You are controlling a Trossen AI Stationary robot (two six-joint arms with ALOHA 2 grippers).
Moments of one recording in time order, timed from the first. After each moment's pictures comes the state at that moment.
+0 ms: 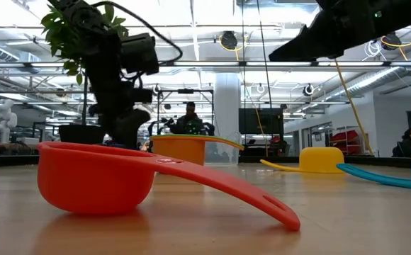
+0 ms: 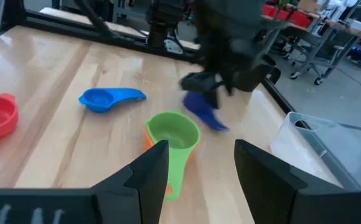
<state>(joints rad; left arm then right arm) 0.19 1.57 0.81 -0.48 -0.43 -0.45 0.29 1.11 0.45 0.34 0.48 -0.09</state>
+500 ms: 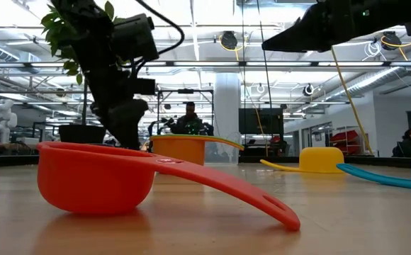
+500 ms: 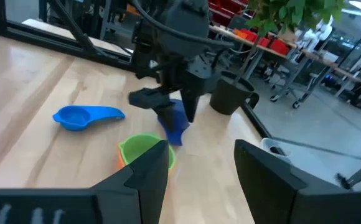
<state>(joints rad) 0.03 1.57 0.84 -0.50 -0.40 -0.49 0.24 1.11 0.45 0.45 0.47 -0.24</state>
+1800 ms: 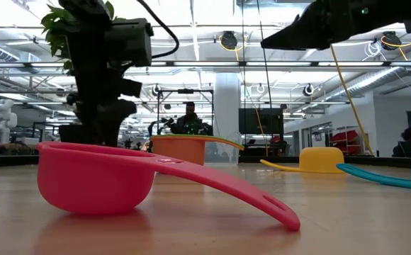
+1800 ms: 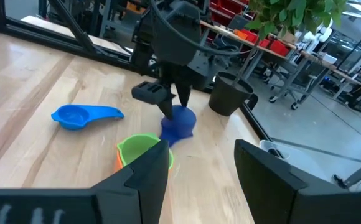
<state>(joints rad) 0.02 1.57 0.89 -0.80 -0.41 -0.75 0.24 1.11 0.47 0.43 0.47 -0.25</state>
